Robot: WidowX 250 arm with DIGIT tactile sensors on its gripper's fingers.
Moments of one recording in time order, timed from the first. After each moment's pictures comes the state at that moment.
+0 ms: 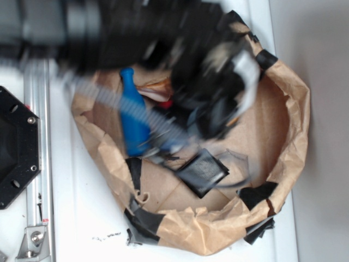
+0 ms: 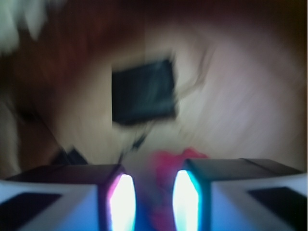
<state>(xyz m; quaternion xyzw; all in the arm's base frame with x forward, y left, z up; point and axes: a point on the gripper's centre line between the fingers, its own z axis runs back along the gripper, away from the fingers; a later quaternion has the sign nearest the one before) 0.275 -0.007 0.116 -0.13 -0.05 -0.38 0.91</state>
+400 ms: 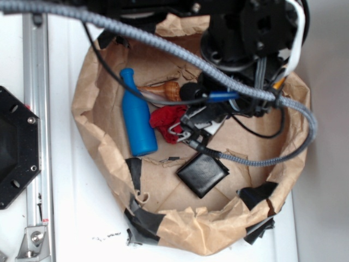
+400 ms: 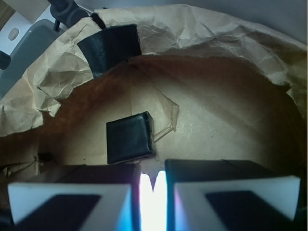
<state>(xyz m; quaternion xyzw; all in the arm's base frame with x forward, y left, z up) 0.288 -0.006 0.132 -0.14 -0.07 -0.36 0.92</state>
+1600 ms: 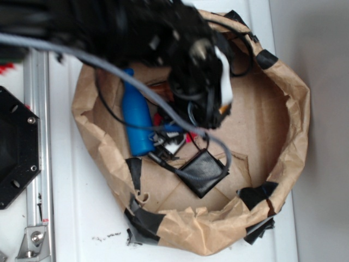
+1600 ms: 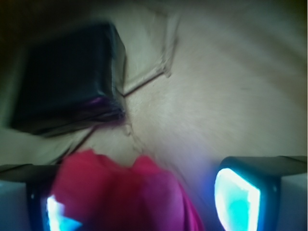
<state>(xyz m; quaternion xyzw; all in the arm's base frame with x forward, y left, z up) 0.278 -0.003 0.027 -0.09 -0.08 -0.40 0.91</state>
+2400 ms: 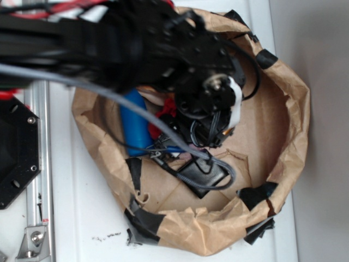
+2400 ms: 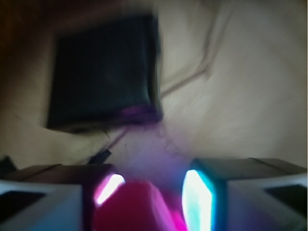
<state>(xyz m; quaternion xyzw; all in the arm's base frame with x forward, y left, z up) 0.273 -0.009 0.069 -0.07 -0.08 -0.42 0.90</state>
